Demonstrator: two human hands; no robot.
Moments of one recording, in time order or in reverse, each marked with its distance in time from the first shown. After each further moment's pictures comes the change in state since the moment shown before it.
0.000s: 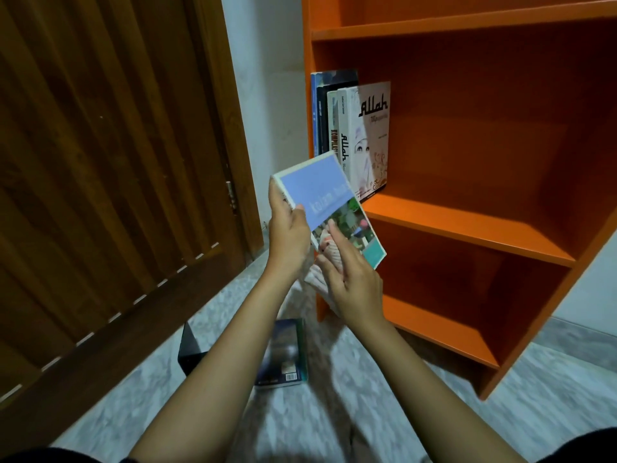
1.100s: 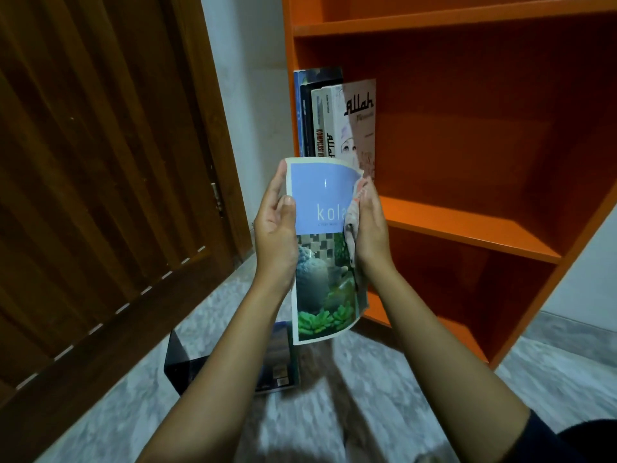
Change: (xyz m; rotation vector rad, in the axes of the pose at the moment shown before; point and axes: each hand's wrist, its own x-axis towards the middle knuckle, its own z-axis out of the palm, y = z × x) left_hand -0.008 0.010 0.007 -0.408 -0.066 0.163; right_hand 0.075 0.012 -0.023 0.551 0.074 0.433
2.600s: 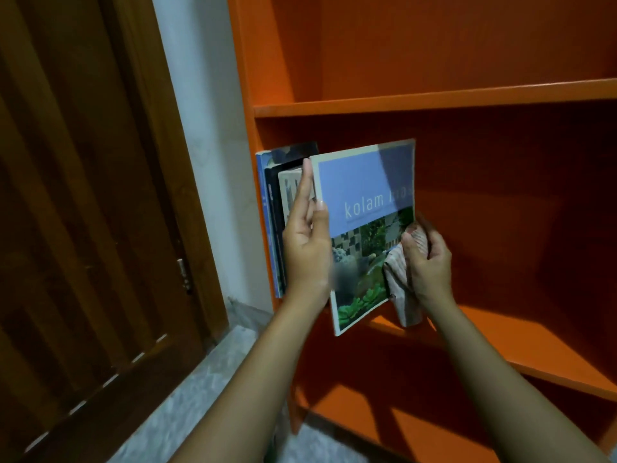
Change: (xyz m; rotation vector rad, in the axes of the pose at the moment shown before) left_hand 0.133 -0.043 0.103 0.026 -0.043 0.221; right_hand 0.168 0.028 -0.095 -0.034 0.214 -0.258
